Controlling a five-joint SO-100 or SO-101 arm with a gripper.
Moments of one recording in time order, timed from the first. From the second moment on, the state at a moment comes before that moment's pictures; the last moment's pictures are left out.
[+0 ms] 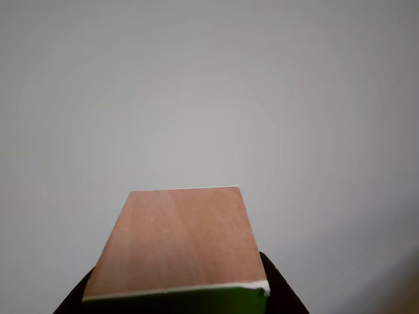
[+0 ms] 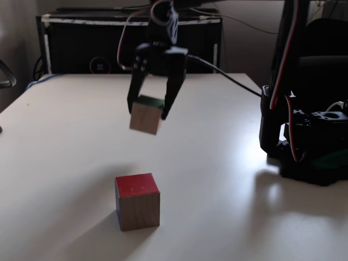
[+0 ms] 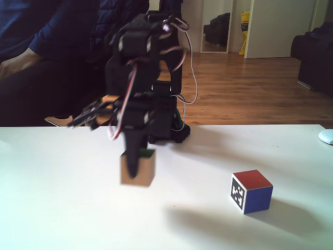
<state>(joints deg) 23.1 96.5 98.7 82.7 -0.7</state>
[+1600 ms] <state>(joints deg) -19.1 85.1 75.8 95.4 25.2</state>
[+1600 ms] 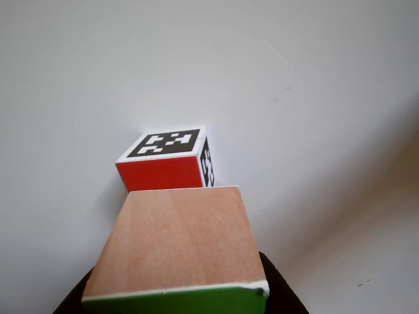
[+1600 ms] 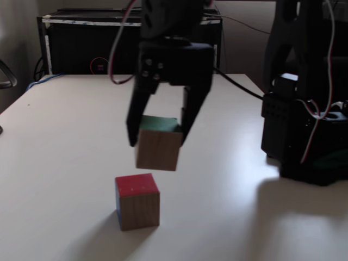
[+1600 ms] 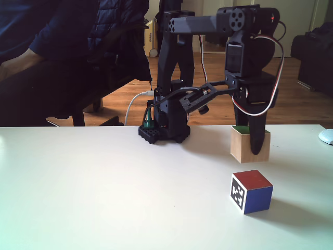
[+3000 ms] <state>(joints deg) -15.6 74.2 67.1 97.0 26.5</state>
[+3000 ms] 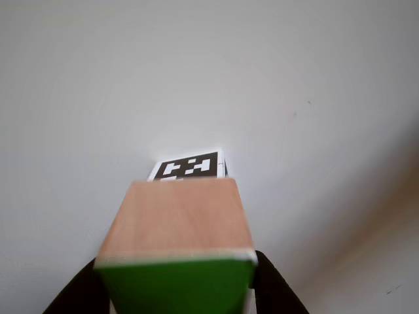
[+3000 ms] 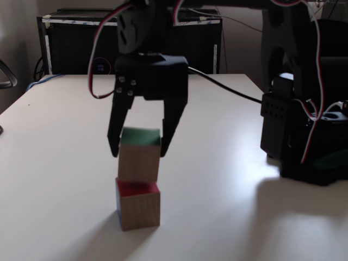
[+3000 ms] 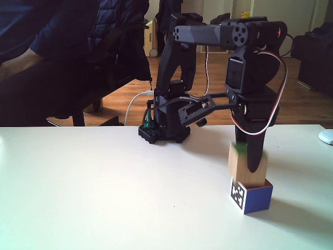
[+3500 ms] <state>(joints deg) -15.5 75.0 66.5 101.2 27.2</state>
